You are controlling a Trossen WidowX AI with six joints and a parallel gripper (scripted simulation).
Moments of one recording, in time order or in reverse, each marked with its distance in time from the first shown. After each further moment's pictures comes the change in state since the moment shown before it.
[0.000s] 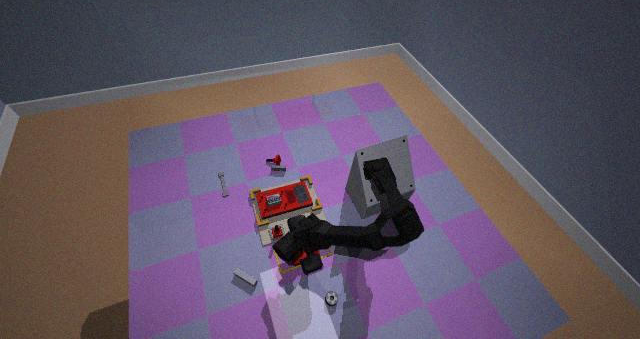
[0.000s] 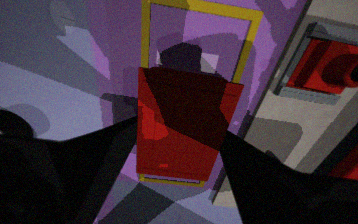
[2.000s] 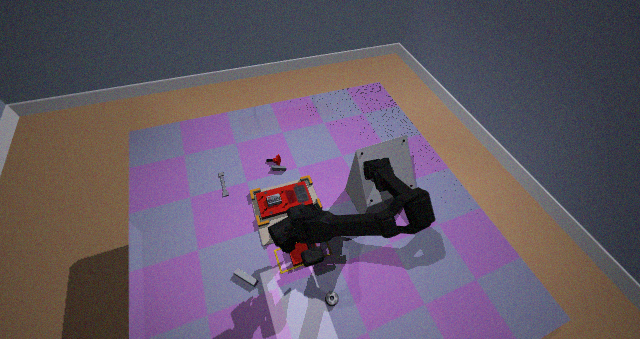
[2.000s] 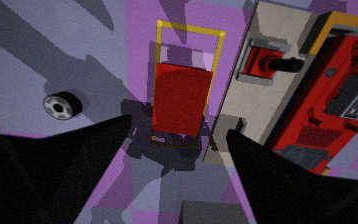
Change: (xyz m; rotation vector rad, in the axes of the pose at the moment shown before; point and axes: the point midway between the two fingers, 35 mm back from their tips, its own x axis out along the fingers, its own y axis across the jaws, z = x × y) arm -0.072 -0.001 0.001 0.004 0.002 -0.008
